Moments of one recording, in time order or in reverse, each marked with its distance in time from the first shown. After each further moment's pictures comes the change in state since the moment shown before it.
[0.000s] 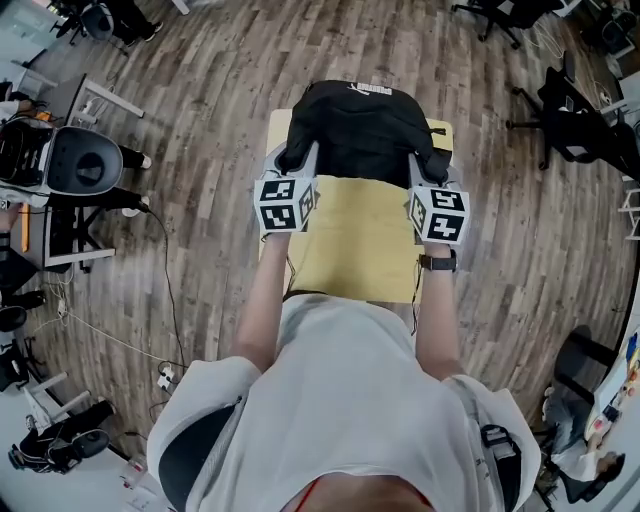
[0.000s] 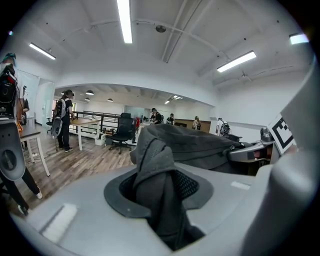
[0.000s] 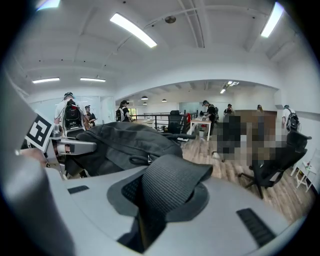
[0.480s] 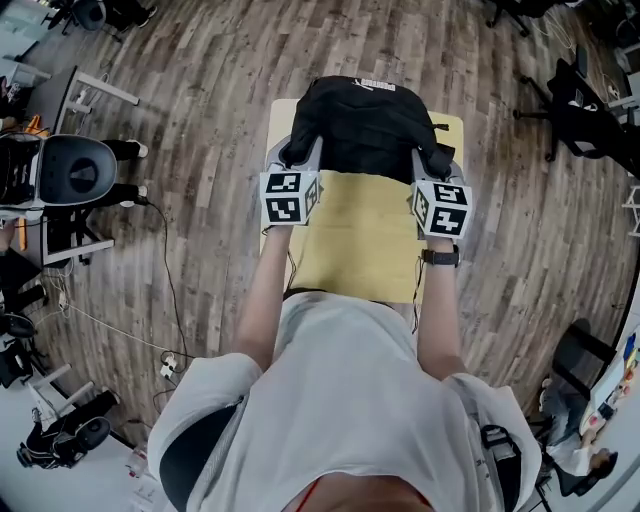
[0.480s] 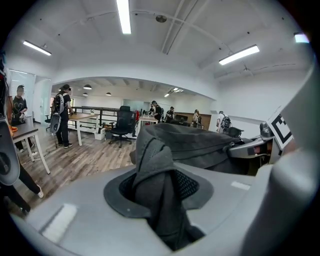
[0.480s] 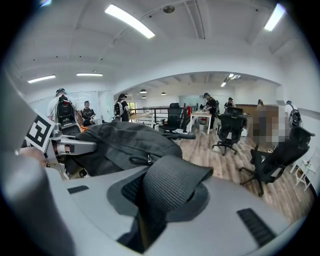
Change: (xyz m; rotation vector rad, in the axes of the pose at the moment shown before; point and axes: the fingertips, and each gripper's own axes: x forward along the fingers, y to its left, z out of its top) left arm 0.040 0.022 -0.028 0.010 0.086 -0.008; right arm 0.046 -0.005 -0.021 0.016 0.085 0.000
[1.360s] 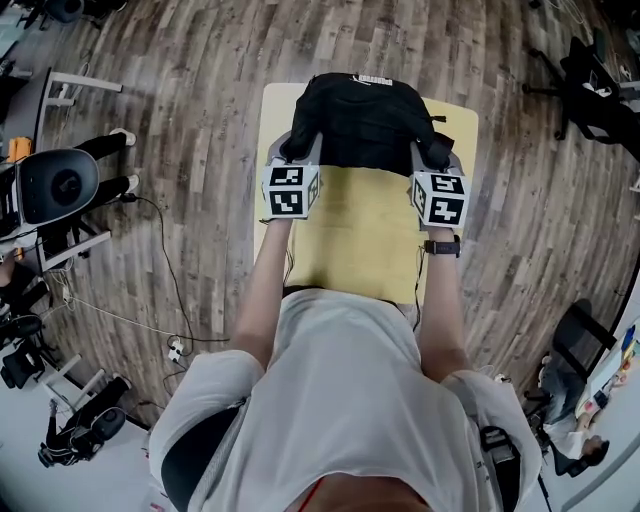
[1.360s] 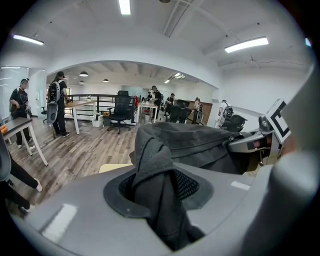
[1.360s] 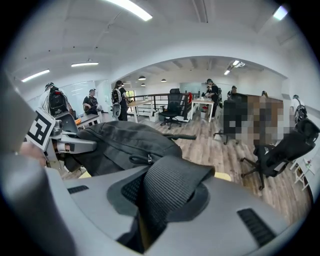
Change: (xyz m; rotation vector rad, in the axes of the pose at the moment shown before) left arm 0.082 0.020 -0.064 -0.012 0.161 -0.017; right arm 0.083 -0.026 -0.050 0.006 0.151 0.018
